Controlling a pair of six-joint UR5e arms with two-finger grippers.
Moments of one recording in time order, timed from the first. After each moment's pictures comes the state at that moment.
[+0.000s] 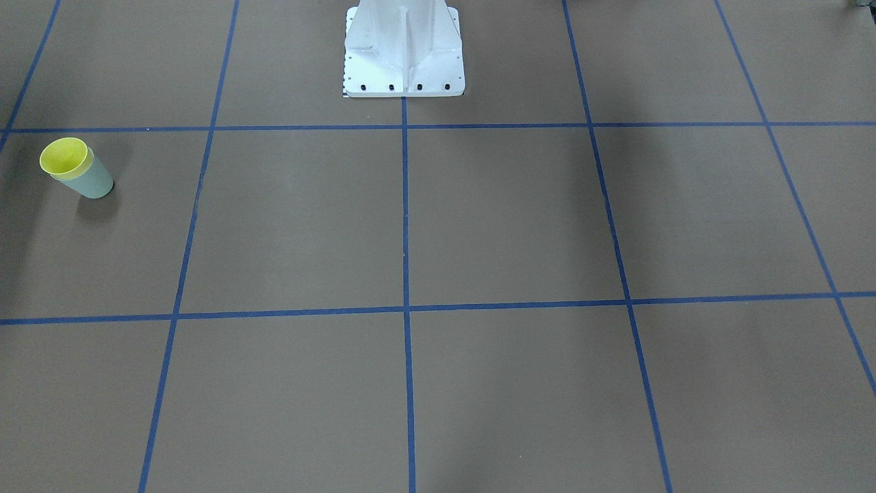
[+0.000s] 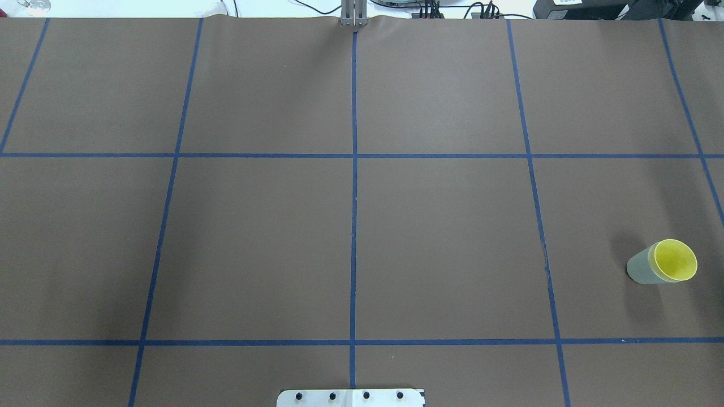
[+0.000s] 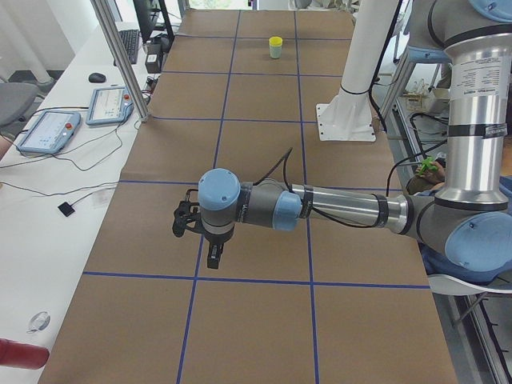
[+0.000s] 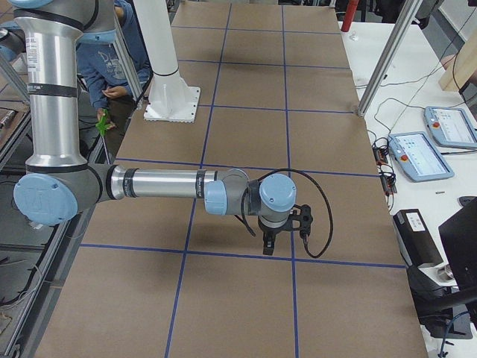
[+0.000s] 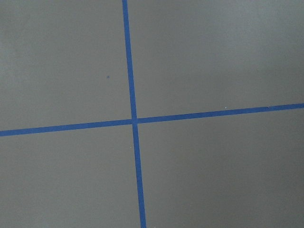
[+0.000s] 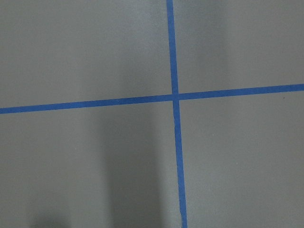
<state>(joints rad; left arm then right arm) -1.61 -1.50 -1.80 -1.63 -2.44 -0.02 1.58 -1.60 1.62 -1.56 2.45 0.10</state>
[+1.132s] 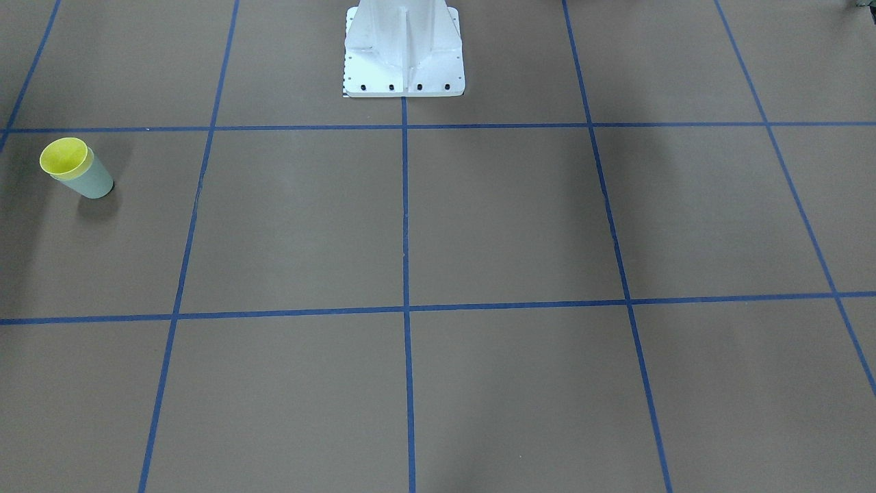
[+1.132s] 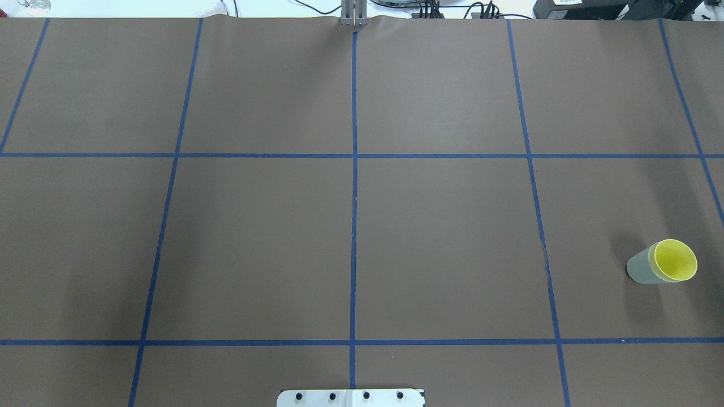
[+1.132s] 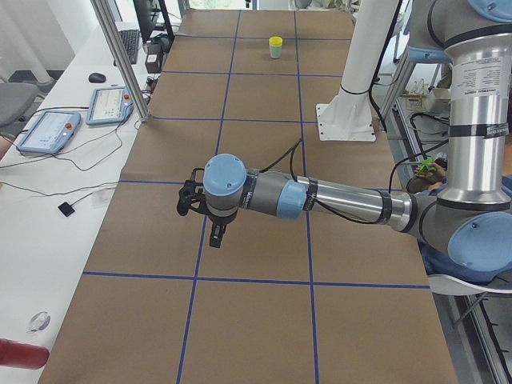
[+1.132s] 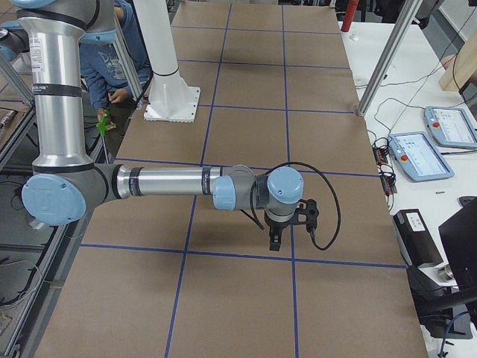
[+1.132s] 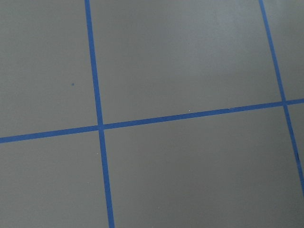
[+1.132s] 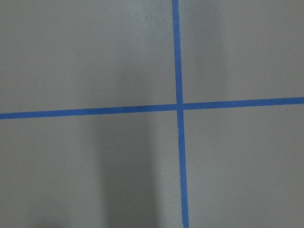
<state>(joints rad) -1.61 -1.51 -1.80 -1.64 -2.54 -0.02 1.56 -1.56 1.62 -1.56 2.43 0.11</state>
